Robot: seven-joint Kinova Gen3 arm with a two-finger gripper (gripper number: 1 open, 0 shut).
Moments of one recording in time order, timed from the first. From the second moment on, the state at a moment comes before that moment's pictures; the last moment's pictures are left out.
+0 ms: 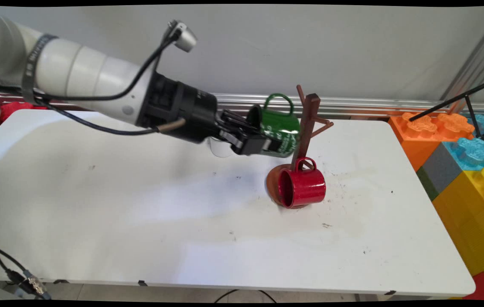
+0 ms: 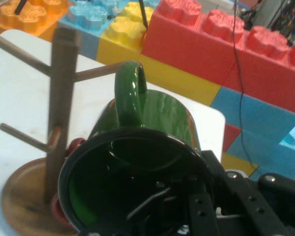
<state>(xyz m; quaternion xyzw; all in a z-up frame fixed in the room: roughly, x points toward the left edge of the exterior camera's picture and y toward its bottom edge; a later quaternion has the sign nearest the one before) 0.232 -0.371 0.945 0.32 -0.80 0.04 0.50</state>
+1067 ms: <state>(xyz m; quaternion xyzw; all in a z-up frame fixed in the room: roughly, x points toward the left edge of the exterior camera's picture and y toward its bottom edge) 0.293 -0.421 0.968 0.21 -0.93 0.09 0.30</state>
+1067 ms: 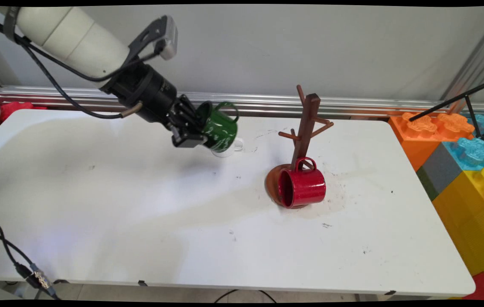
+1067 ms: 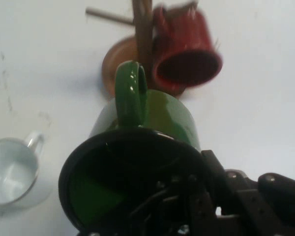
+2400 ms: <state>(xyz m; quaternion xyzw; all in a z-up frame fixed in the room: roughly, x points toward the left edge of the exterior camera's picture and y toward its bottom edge) 0.260 -0.477 0.881 0.16 -0.98 0.08 0.07</state>
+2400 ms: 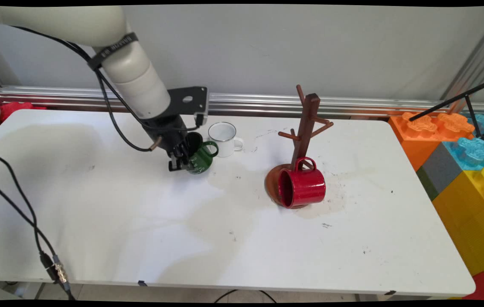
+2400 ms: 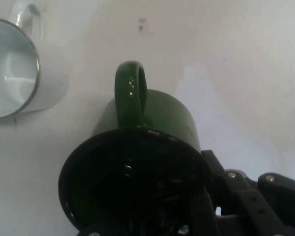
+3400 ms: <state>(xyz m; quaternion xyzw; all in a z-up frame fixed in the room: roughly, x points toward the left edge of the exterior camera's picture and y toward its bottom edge) 0.229 -0.497 0.830 0.14 -0.99 0.07 0.03</state>
